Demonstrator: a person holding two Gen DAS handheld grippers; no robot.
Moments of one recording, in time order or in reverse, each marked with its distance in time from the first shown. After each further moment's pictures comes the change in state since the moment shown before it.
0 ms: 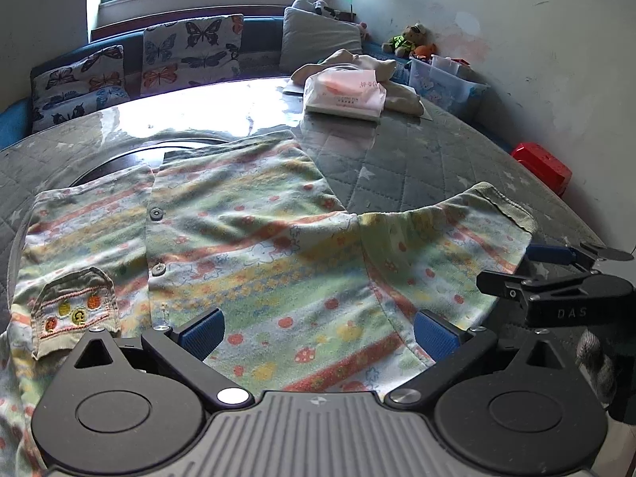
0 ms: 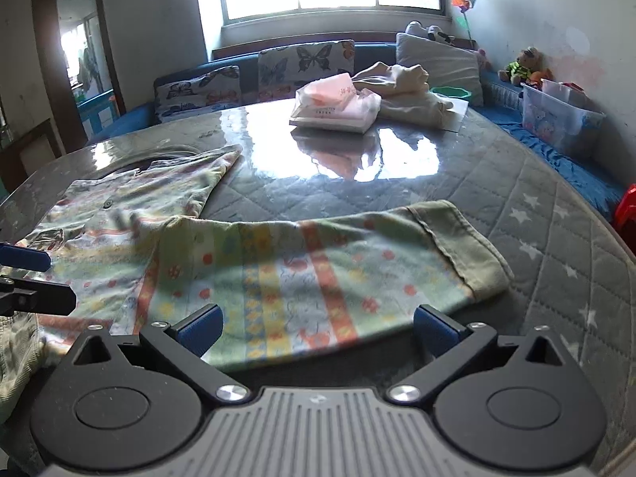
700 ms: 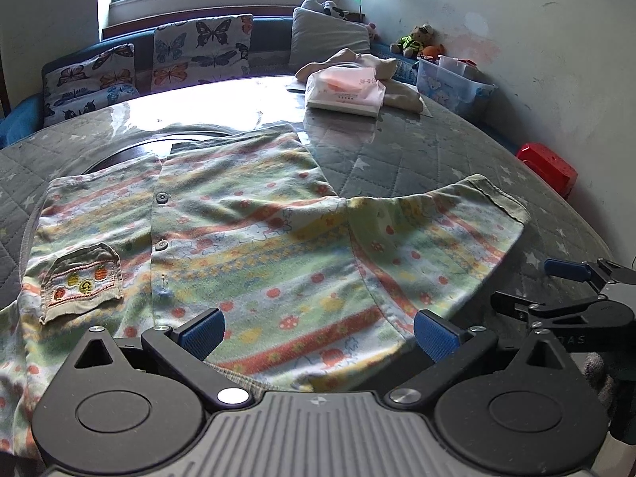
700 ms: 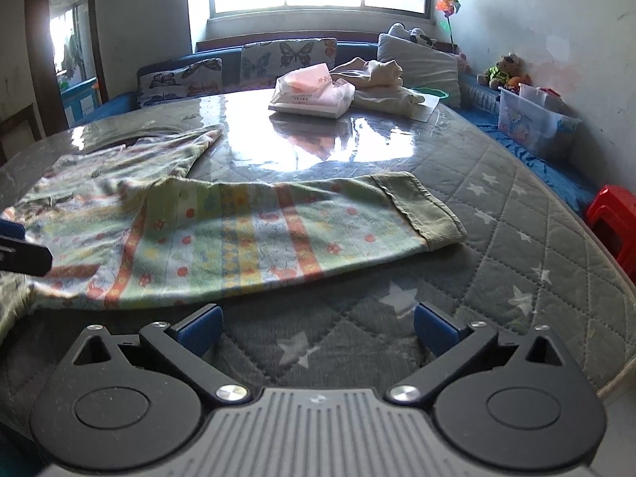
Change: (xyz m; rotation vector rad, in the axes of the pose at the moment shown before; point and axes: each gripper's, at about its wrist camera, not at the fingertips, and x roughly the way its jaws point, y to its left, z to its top) left arm -0.018 -0.018 -0.016 -0.010 -0.004 0.035; right arm -0.024 -0.001 -0.030 -0.044 0.004 -0.090
